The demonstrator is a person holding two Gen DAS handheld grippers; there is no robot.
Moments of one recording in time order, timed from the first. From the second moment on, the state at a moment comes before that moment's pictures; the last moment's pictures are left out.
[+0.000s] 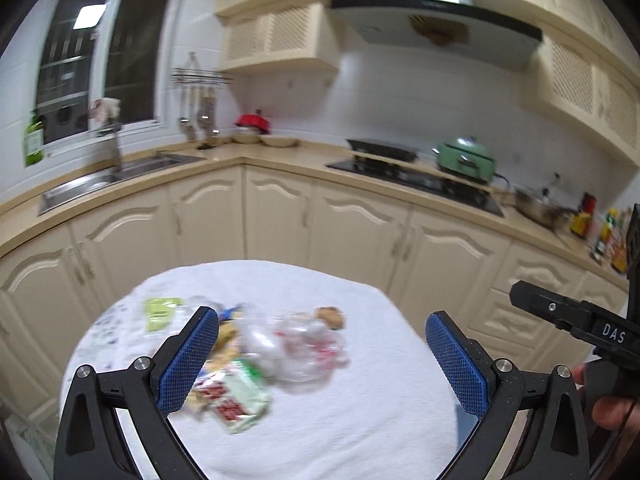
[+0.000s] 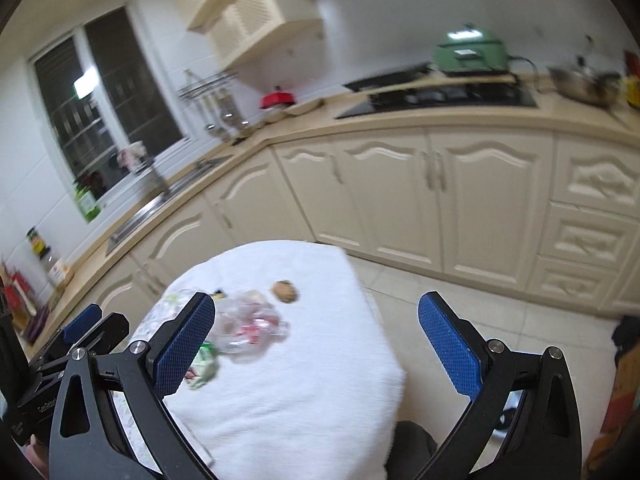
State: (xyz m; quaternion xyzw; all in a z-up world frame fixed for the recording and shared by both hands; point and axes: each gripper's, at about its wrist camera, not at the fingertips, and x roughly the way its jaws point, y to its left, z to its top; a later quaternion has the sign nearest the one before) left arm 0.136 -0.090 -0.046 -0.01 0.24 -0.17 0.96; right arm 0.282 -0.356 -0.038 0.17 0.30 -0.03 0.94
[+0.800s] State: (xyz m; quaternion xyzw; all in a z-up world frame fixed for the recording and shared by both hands) left arm 0.154 -0.002 -0.060 -0.04 0.30 -0.05 0.95; right arm 0.382 -0.263 -0.112 0.08 0.41 0.03 0.91
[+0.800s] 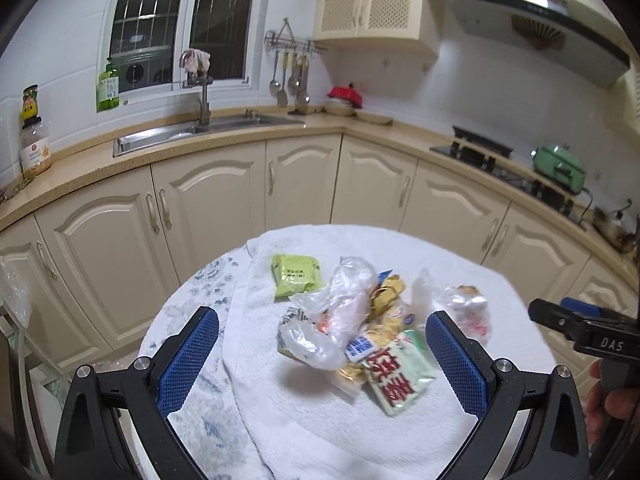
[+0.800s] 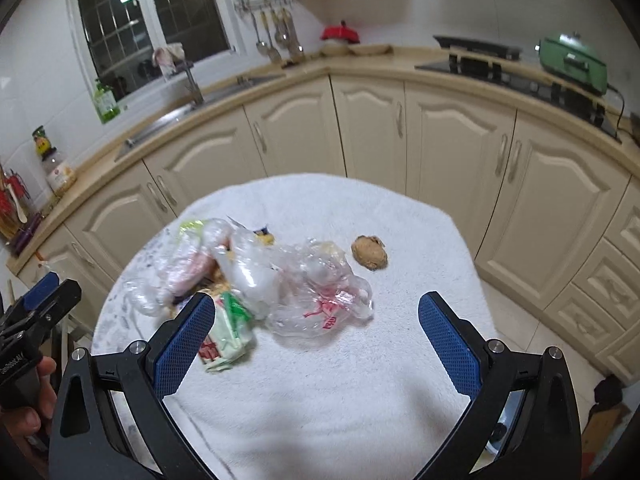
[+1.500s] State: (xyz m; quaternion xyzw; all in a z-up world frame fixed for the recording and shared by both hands) left arm 0.363 -0.079 -0.131 0.15 0.42 -0.08 0.89; right arm 0.483 -0.263 -0.206 0.05 0.51 0.07 0.85
